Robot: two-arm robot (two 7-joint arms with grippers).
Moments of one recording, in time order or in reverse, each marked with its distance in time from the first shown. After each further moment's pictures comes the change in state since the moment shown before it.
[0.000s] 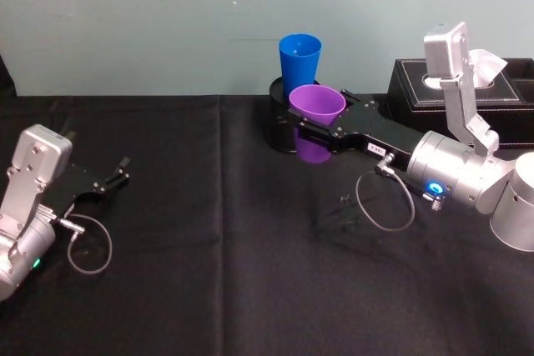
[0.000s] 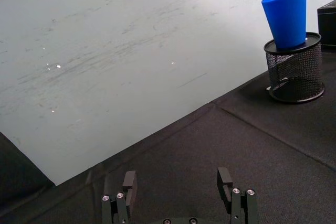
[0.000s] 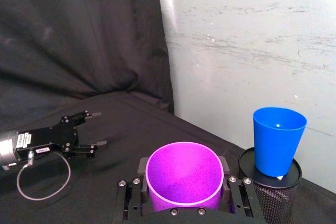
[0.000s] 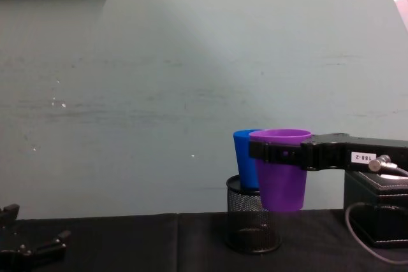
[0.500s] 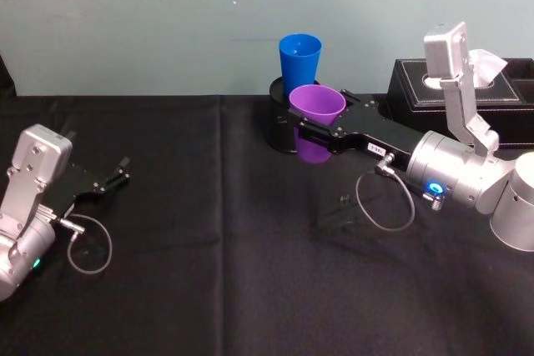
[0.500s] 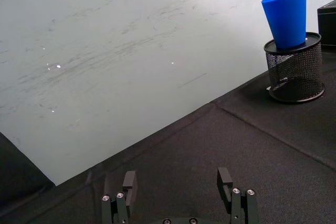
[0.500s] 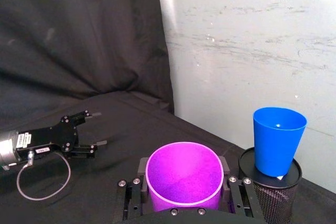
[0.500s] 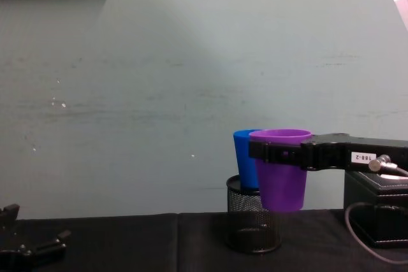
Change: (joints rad) left arm 0.000 0.000 0.000 0.000 0.000 0.000 0.000; right arm 0.000 0.000 0.000 0.000 0.000 0.000 0.000
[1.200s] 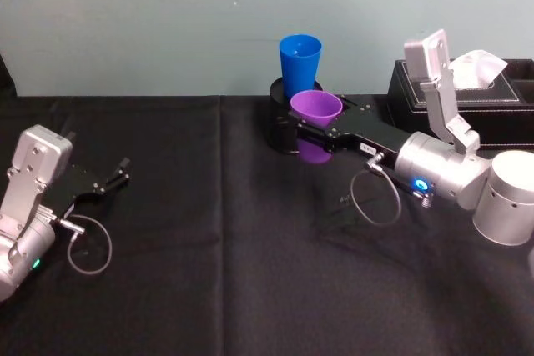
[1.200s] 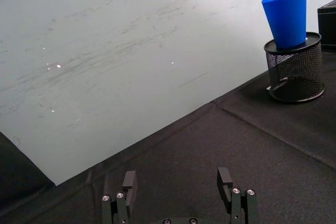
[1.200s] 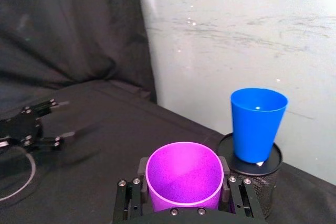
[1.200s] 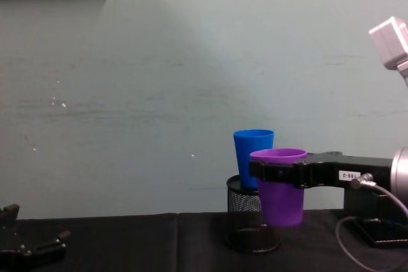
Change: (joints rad) left arm 0.000 0.000 0.000 0.000 0.000 0.000 0.000; right arm 0.064 -0.048 -0.033 0.139 -0.041 -0.018 -0.033
